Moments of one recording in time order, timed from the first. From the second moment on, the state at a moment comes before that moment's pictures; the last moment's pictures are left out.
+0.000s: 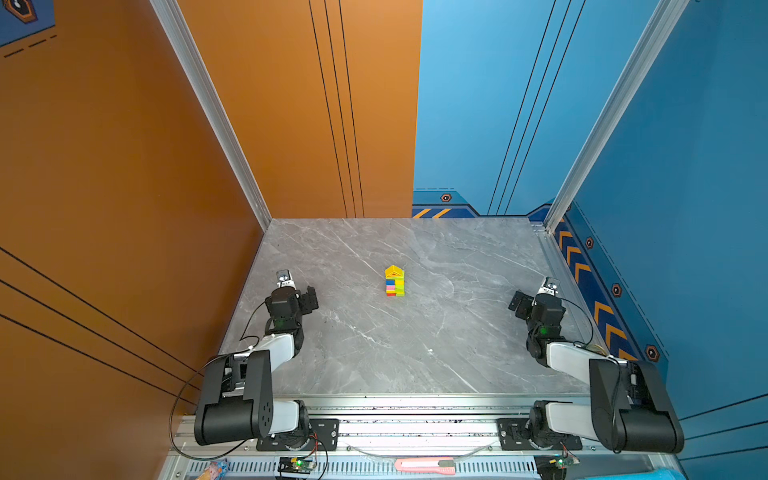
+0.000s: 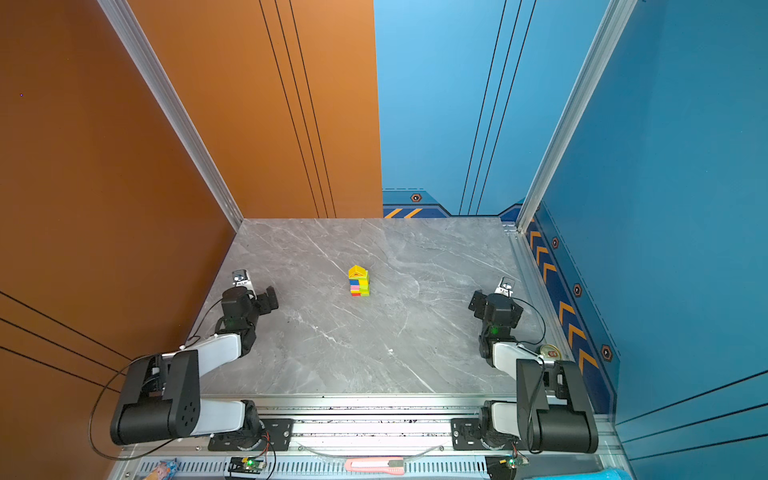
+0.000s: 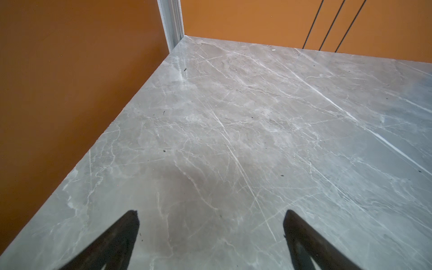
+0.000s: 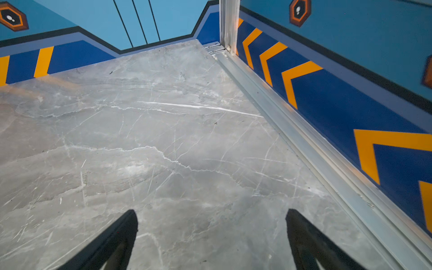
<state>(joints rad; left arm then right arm) 0.12 1.37 0.42 0.50 -0.16 -0.07 -0.05 1.36 0.34 0.57 0.28 0.20</state>
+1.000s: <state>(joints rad) -0.02 1.56 0.37 0.79 -0.09 -0.01 0.03 1.53 0.38 0.77 0.22 0.08</state>
